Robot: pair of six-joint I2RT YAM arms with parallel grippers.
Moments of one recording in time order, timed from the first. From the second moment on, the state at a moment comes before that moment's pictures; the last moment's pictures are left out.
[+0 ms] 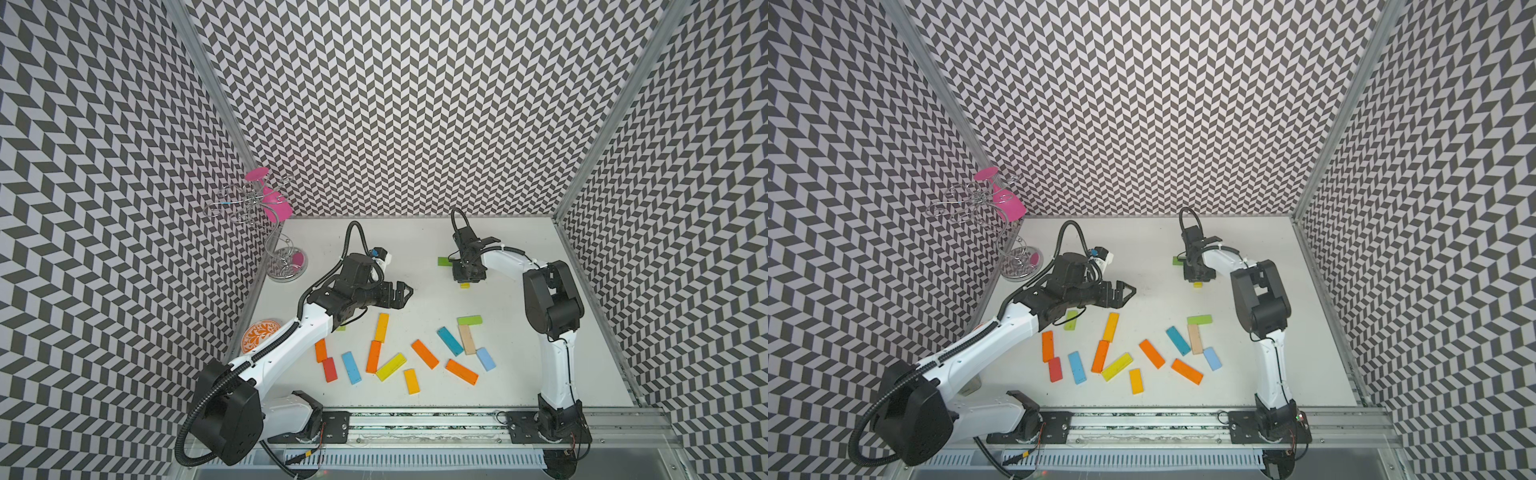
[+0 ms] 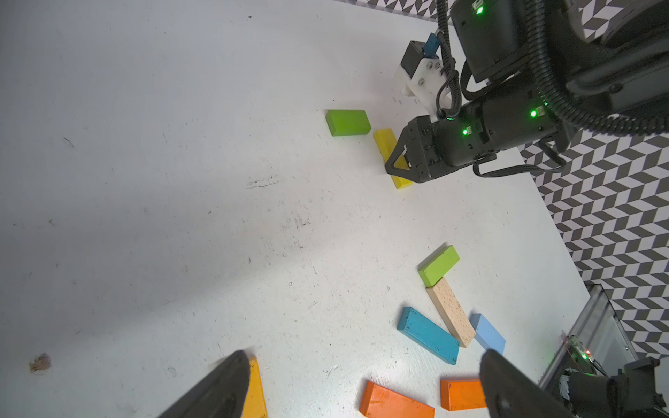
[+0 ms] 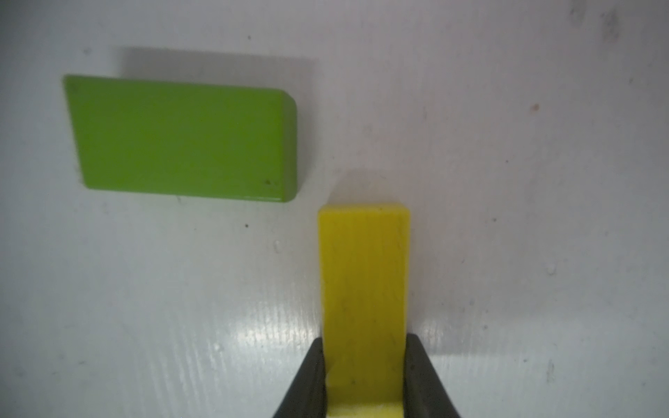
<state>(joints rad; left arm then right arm) -0.52 1.27 0.92 -0.33 0.30 -0.36 0.36 2.15 1.62 -0.76 0.09 0.33</state>
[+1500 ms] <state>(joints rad) -0.52 1.28 0.93 -0.33 0.30 -0.35 0.36 2.23 1.77 -0.85 0.06 0.34</state>
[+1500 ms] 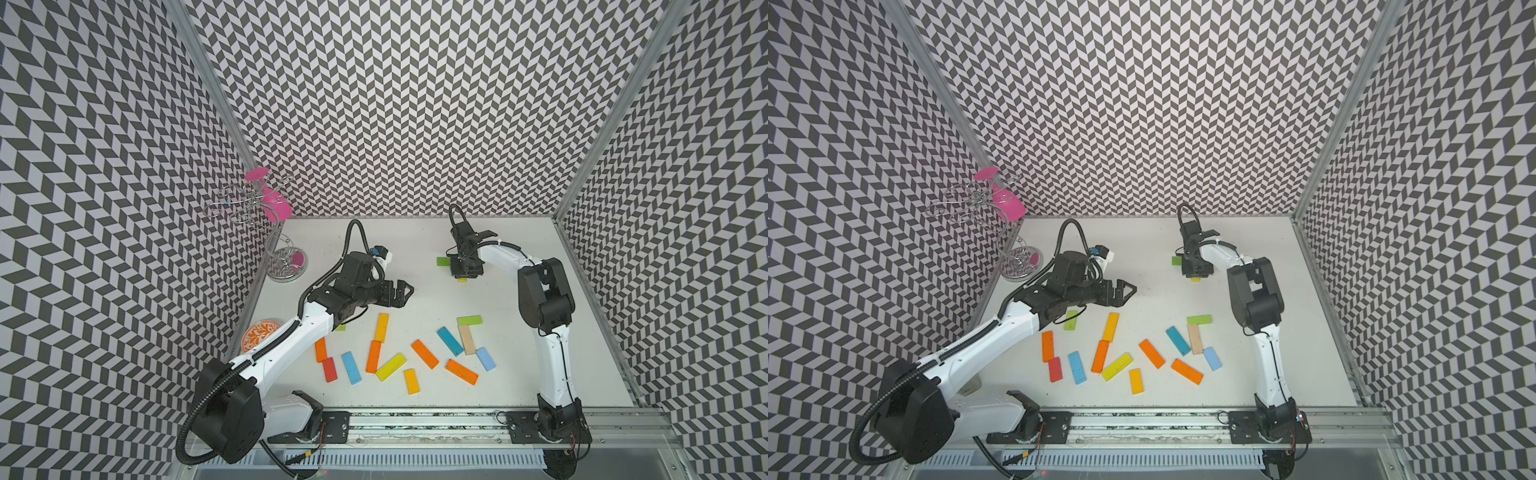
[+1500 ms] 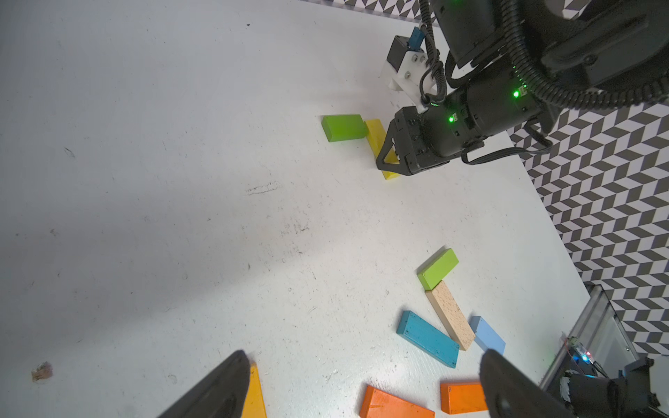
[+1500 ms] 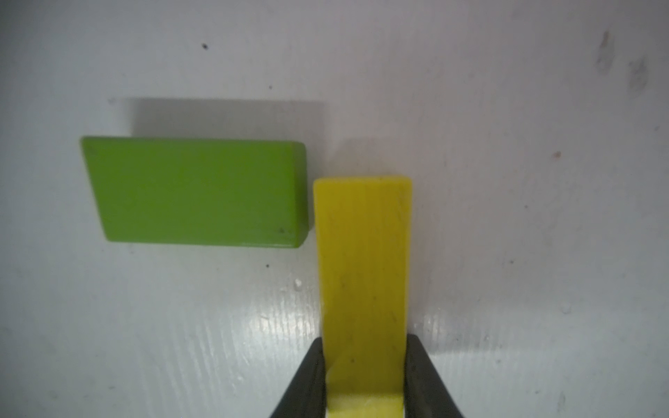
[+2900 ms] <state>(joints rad) -0.52 1.28 0.93 -0.33 0.30 -0.35 0.36 2.27 1.83 -0.87 0.04 0.34</state>
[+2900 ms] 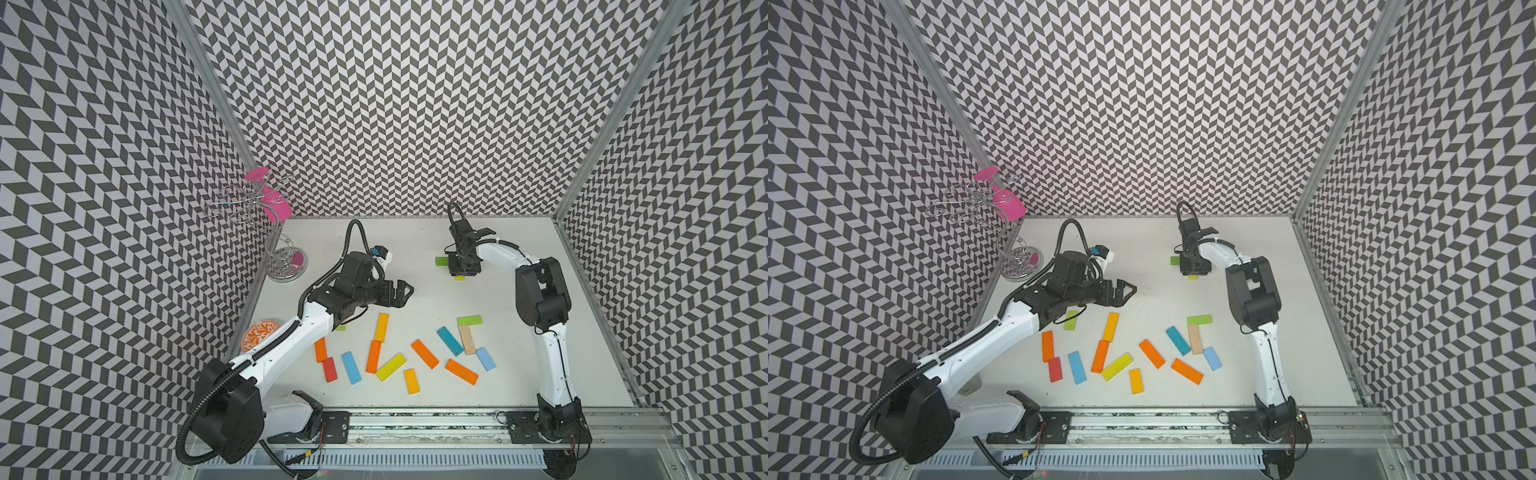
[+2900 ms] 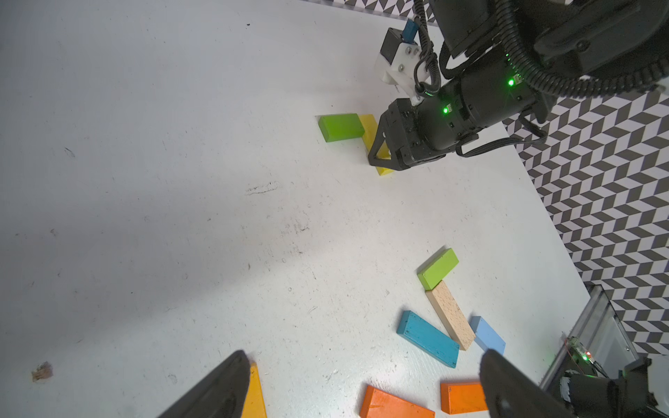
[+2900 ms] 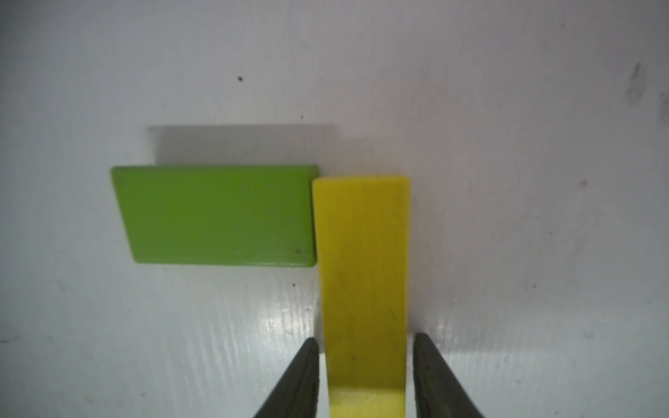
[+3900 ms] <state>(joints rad) -0.65 1.11 0.88 -0.40 0.27 -0.40 0.37 1.43 1.25 -0.84 0.04 0.63</state>
